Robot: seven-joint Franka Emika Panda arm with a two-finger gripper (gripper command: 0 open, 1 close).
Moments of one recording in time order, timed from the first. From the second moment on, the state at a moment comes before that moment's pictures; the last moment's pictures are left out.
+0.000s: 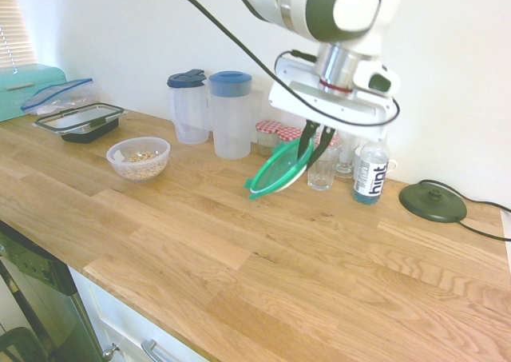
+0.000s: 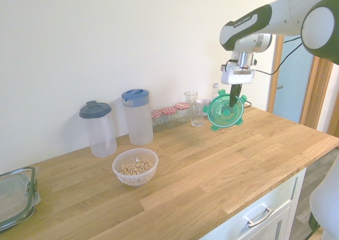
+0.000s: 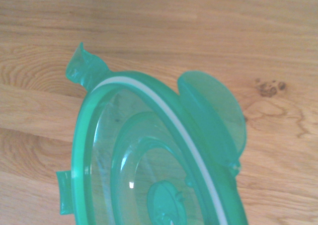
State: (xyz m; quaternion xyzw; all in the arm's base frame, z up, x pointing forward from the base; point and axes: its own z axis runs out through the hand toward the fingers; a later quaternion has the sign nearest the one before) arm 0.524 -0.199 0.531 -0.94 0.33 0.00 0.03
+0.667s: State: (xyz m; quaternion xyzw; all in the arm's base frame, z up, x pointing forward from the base) arm 0.530 0.090 0.603 -0.90 0.29 -0.21 -0.25
